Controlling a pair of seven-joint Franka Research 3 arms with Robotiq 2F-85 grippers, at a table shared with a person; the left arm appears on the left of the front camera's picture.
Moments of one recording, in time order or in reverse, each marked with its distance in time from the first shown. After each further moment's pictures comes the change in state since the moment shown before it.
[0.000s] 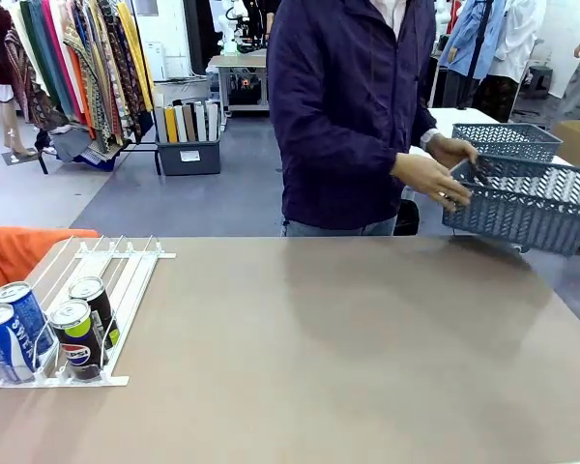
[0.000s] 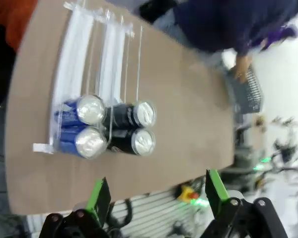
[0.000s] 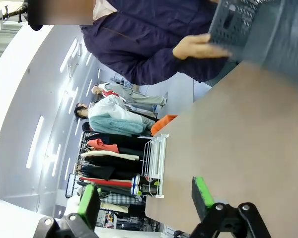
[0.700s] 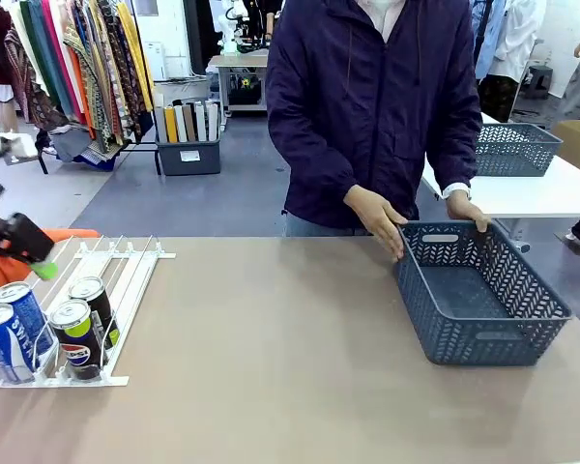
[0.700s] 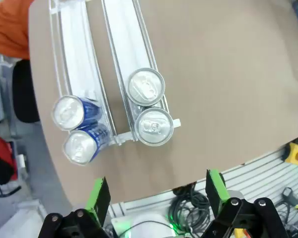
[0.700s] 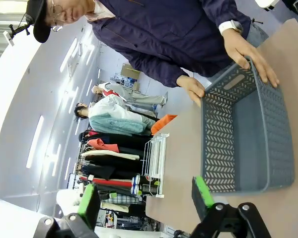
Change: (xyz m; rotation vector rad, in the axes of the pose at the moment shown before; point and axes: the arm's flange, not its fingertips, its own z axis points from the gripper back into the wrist) left arm -0.043 -0.132 -0.131 0.573 0.215 -0.484; right arm 0.000 0.000 0.000 0.001 0.002 -0.002
